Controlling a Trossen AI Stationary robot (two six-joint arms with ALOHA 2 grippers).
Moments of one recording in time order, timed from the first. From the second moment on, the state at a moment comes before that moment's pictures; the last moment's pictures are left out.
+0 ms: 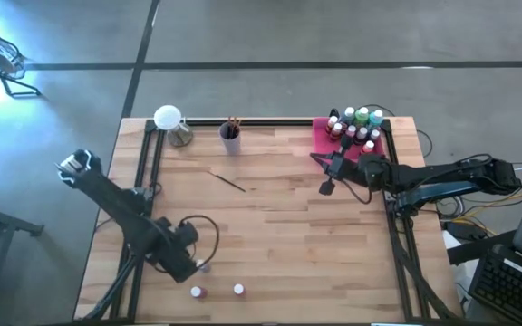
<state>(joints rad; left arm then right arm) -0.72 1.41 1.18 -1.21 -0.06 -1.37 -0.10 0.96 0.45 0.34 0.42 -0.41</state>
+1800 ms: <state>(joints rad) -1.10 1.62 0.79 -0.52 -0.83 -1.30 -0.20 0.96 0.46 0.44 0.42 -0.18</state>
